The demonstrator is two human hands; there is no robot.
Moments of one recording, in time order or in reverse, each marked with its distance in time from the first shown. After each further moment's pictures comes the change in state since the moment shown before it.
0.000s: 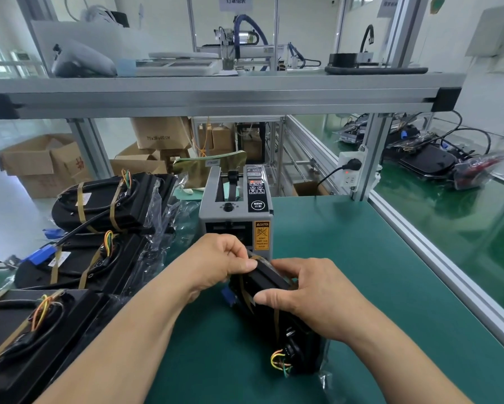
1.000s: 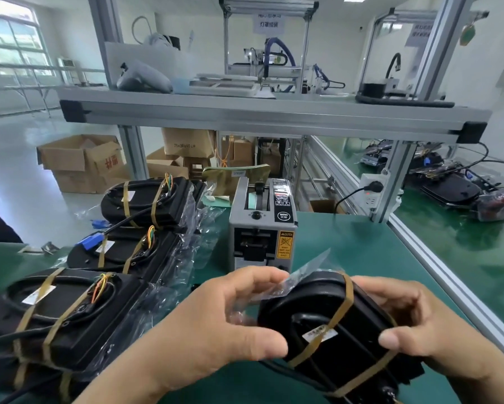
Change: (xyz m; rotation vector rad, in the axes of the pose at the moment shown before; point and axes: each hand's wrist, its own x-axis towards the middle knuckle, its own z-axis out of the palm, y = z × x) left_hand -0.125 0.007 -0.007 -0.152 -0.228 0.310; right_hand -0.042 0.056 -0.048 0.860 -0.340 -0.340
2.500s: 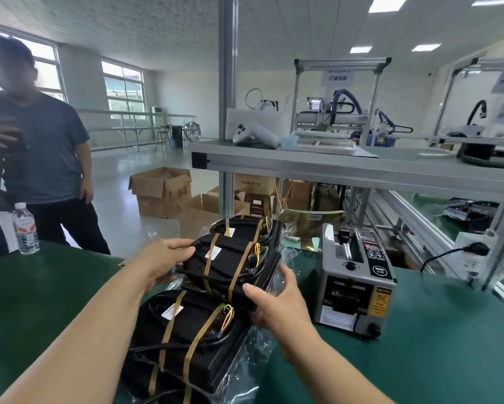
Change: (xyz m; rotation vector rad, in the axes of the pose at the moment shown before) left_hand -0.050 -0.042 -0.249 0.036 0.922 -0.462; right_hand 0.217 0.030 0.220 -0.037 0.400 0.172
